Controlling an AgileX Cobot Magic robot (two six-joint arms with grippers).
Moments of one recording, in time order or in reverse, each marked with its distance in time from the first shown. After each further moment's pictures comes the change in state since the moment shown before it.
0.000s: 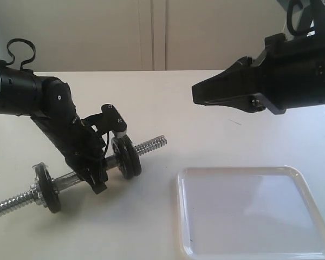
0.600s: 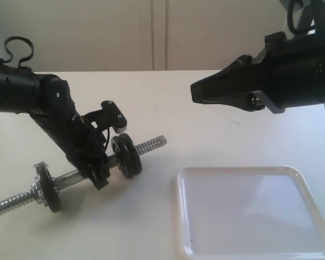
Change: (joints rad) left arm 0.000 -0.012 -0.003 -0.006 -0.008 0.000; right arm 0.000 0.000 0.000 0.015 0.002 0.000
